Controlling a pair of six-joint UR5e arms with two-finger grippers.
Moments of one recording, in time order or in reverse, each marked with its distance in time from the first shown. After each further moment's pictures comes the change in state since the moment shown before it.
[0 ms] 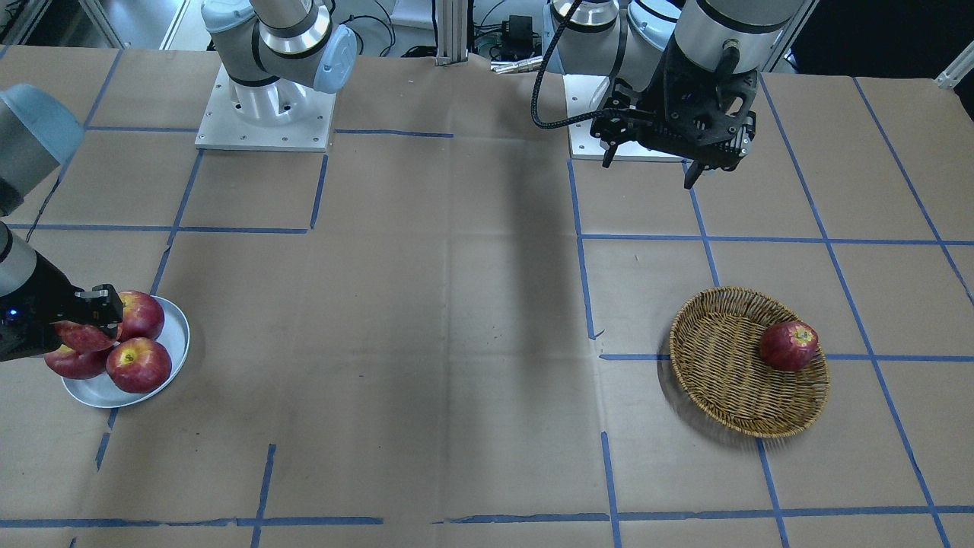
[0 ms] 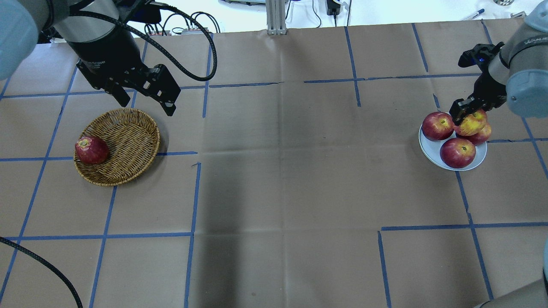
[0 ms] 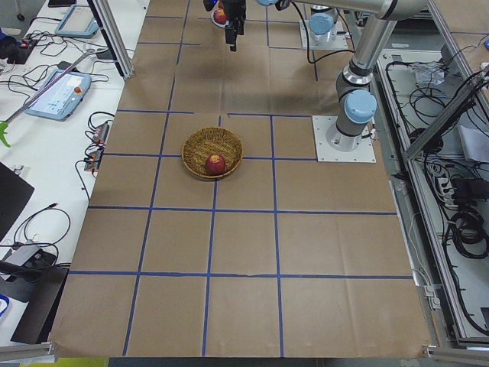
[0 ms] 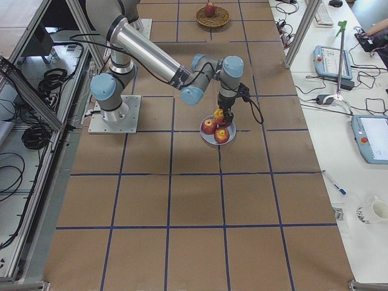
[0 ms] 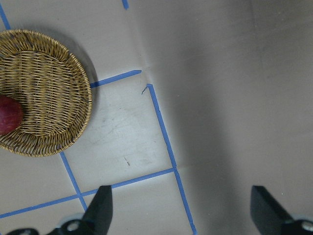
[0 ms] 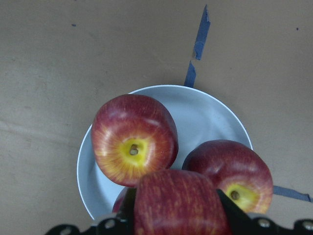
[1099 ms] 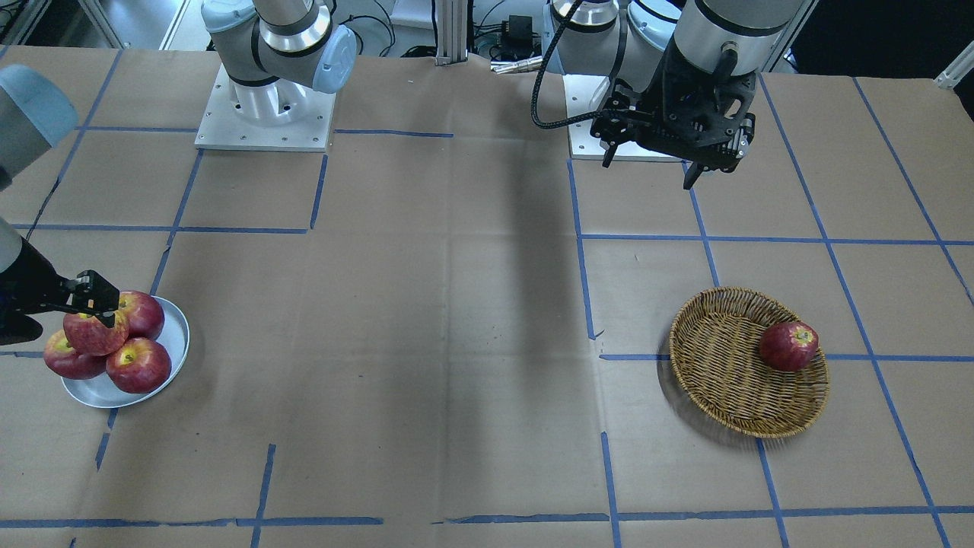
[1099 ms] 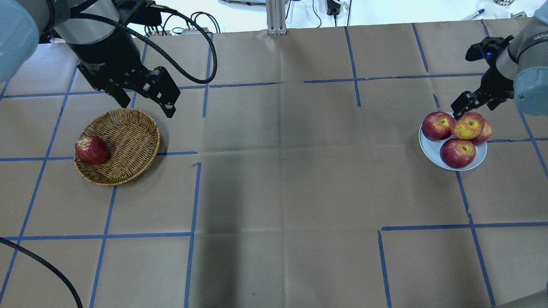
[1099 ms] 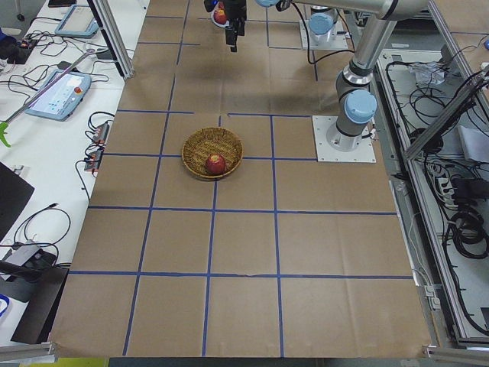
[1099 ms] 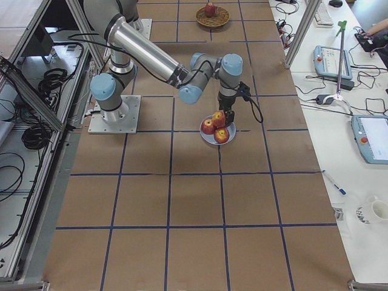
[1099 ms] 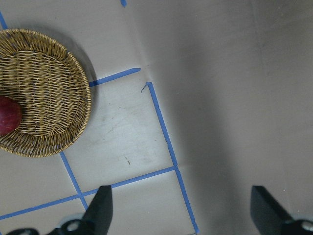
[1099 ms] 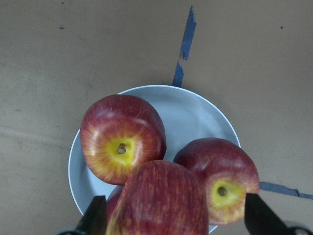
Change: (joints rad) left arm 0.001 0.002 -0.006 0.000 0.000 0.018; right arm 0.008 -0.070 -0.007 0.019 -0.002 0.037
